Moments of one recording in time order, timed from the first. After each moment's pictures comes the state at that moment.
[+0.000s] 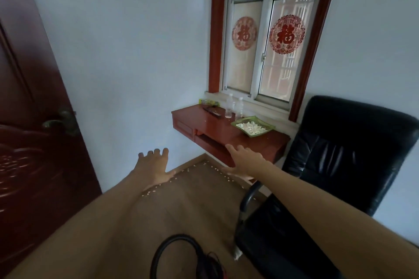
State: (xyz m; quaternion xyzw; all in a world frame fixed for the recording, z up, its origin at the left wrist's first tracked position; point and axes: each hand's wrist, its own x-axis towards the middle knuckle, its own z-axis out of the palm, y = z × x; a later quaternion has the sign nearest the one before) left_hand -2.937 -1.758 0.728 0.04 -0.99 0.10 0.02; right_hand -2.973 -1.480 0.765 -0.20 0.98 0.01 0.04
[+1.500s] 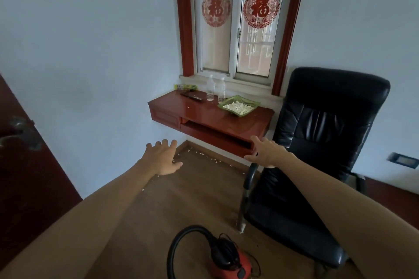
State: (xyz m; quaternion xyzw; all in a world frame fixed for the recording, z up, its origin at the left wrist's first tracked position) left_hand -3.008 -1.848 0.719 -0.12 -0.99 0.11 -0.02; right_hand -2.992 -1.525 0.725 0.01 0.99 -0.03 0.09
